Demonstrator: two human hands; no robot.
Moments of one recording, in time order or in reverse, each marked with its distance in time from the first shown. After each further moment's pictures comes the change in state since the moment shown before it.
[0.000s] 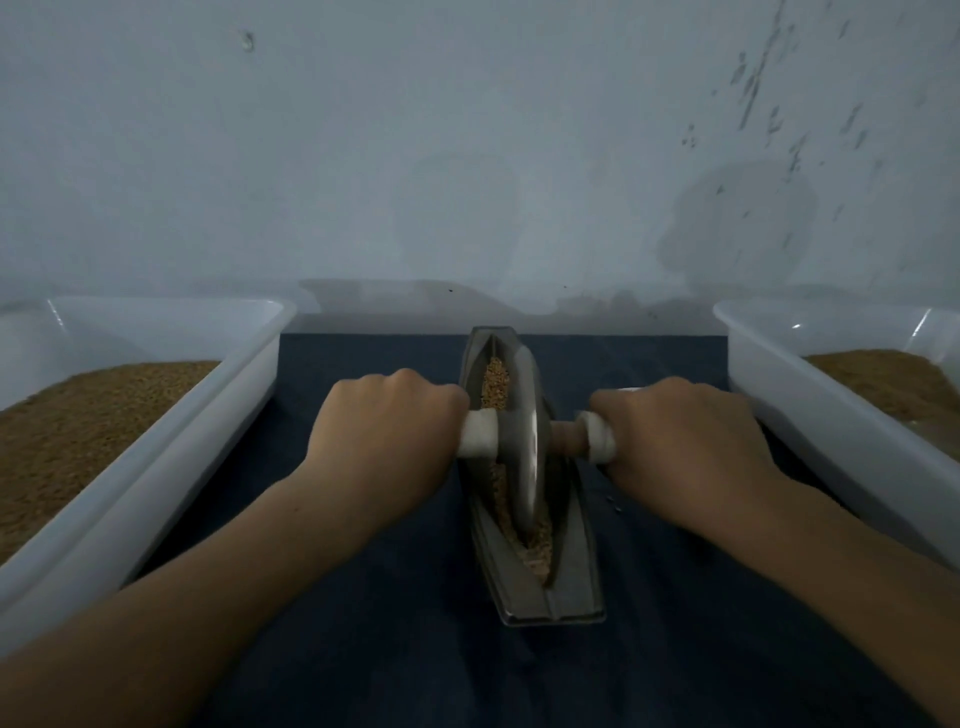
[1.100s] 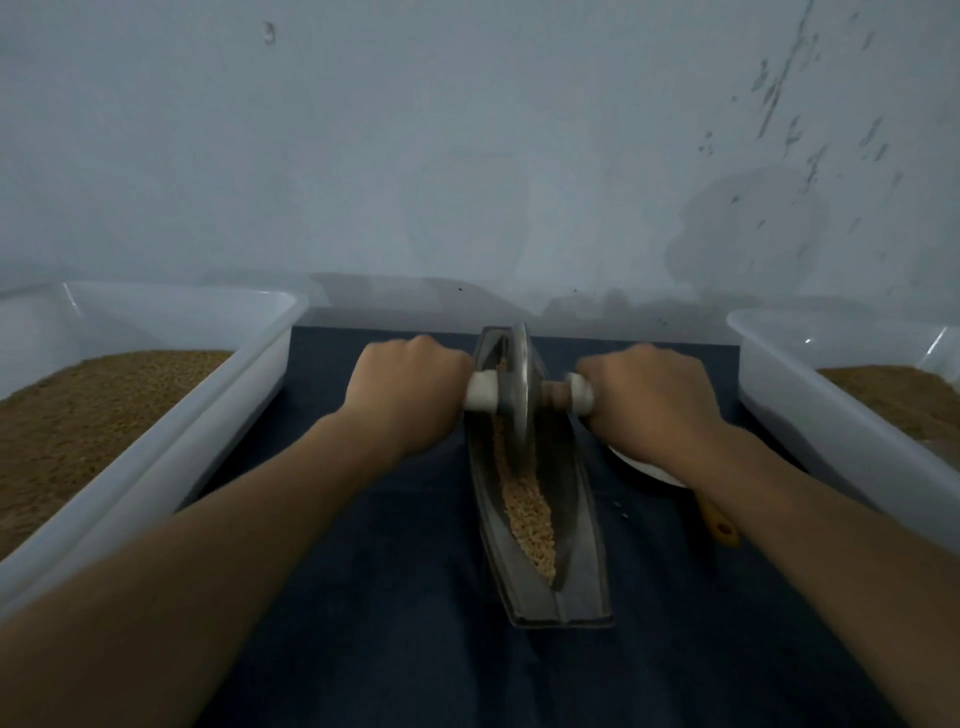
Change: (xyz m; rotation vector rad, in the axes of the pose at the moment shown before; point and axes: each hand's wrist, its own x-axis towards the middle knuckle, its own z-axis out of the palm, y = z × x) left_hand 0.043 -0.012 0.028 -0.052 -0.057 -0.077; right_hand 0.059 0.002 0.025 0.032 -0.096 0.039
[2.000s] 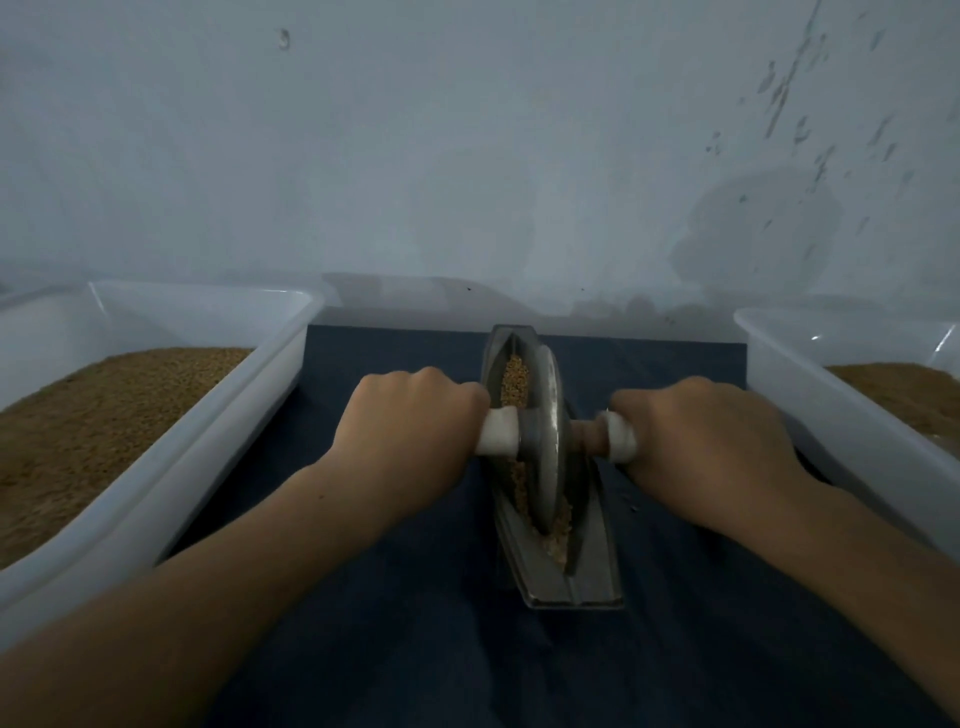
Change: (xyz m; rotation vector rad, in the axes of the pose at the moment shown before) left_hand -0.051 0.006 -0.021 0.064 0.101 0.099; right_hand -0.058 0.001 -0.020 -0.023 0.113 -0.109
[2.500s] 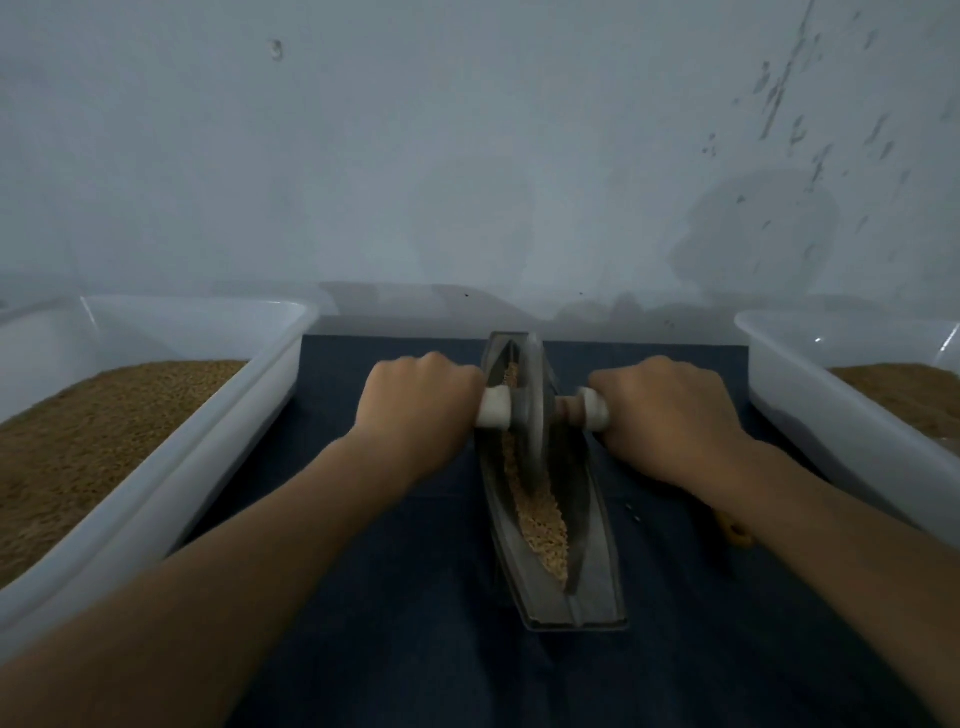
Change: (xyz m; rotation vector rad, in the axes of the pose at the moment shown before) left_hand 0.034 0.000 0.017 -0.057 -0.087 -0.106; right_hand 0.039 0.001 0.021 0.043 -0.094 0.103
